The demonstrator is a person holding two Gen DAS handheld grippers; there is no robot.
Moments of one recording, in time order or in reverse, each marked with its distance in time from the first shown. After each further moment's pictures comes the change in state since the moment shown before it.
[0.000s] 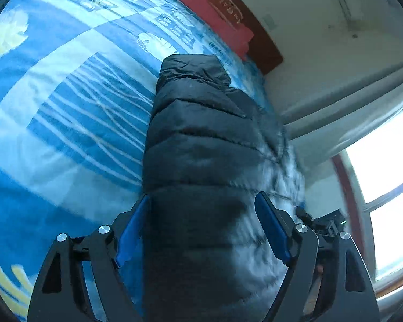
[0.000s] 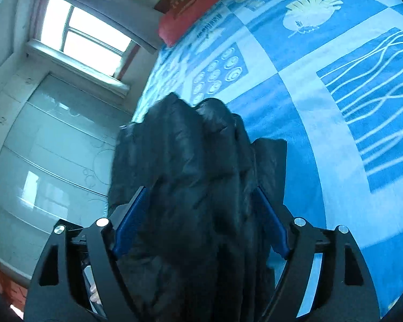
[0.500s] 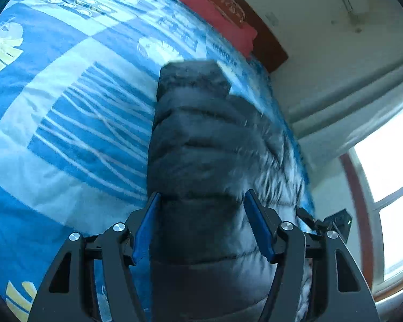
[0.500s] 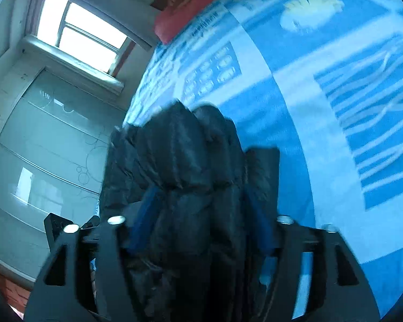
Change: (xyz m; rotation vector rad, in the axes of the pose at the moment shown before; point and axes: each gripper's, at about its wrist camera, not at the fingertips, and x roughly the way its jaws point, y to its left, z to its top) left arm -0.005 0.007 0.013 -0.005 -0.018 -0.013; right arm 0.000 0.003 0.019 -0.038 -0.022 0.014
